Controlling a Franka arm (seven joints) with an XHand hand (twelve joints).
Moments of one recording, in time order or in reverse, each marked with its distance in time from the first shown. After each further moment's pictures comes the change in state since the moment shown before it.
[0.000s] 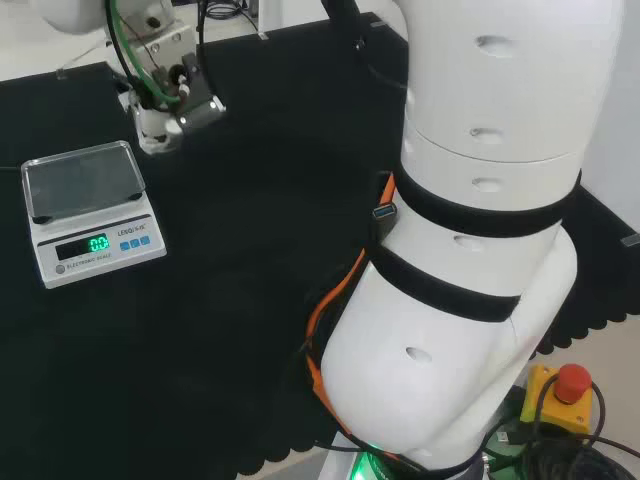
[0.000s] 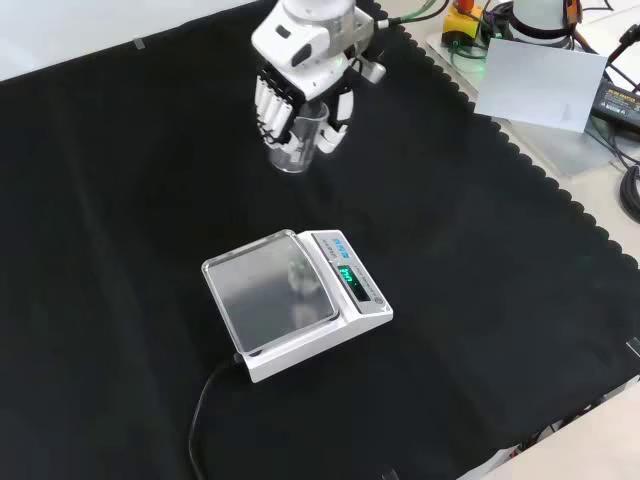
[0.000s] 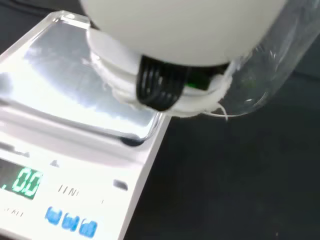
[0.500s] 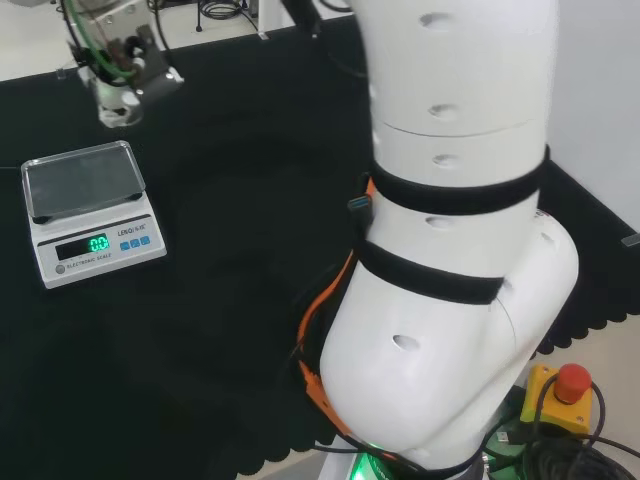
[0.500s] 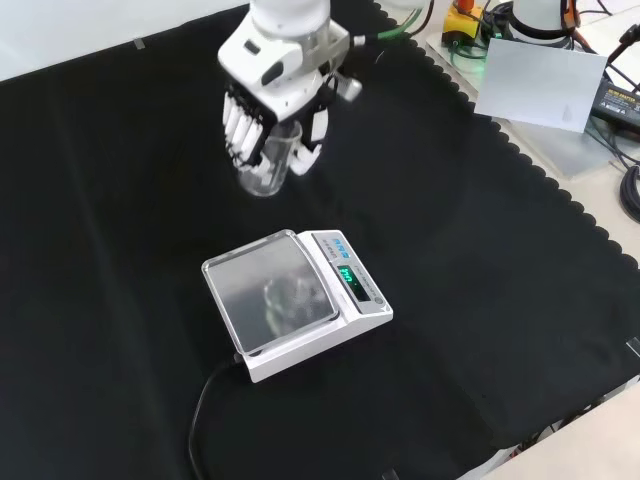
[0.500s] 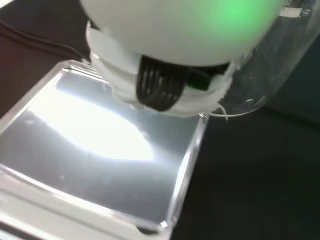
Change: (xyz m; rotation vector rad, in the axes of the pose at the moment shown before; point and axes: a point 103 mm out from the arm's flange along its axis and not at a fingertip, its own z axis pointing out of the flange) arm 0.030 0.064 -0.029 -0.027 -0.027 -0.040
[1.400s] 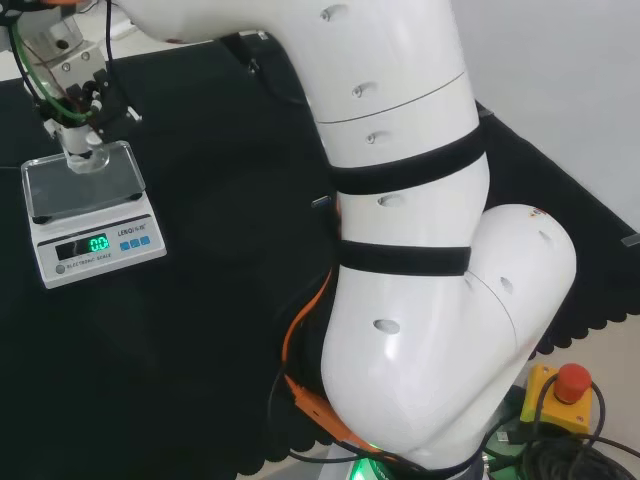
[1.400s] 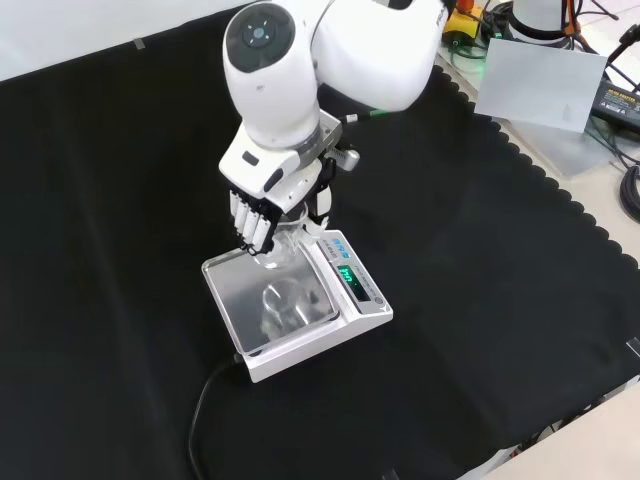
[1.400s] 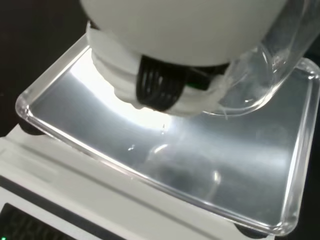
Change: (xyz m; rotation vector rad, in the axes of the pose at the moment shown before) arm 0.058 0.049 0.065 0.111 0.011 -0.106
